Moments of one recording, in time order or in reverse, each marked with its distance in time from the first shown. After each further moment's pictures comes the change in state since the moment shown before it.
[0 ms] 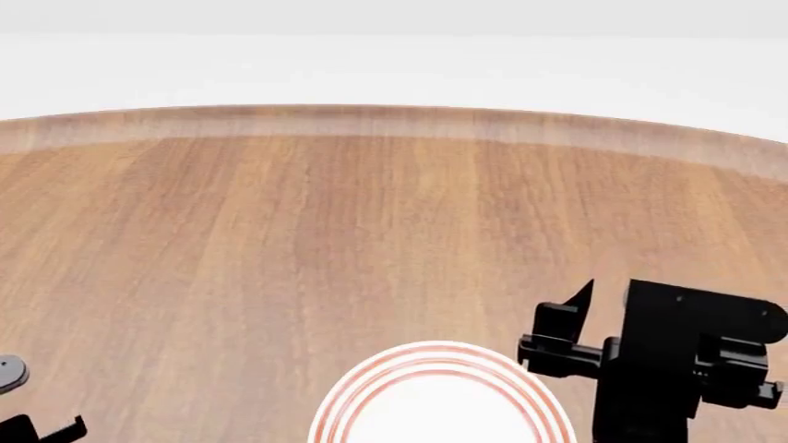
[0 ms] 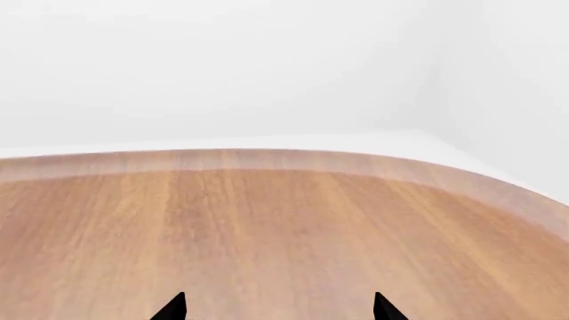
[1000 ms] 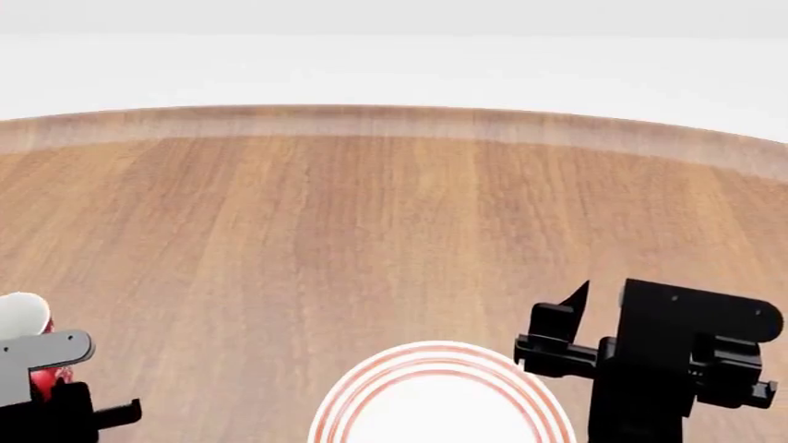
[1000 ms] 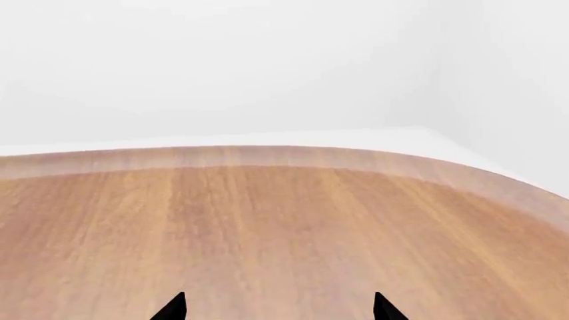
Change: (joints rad) left arm 0.105 0.007 0.163 0.424 0.014 -0.232 0.087; right arm 0.008 0.005 -0.016 0.023 0.023 -0.010 0.015
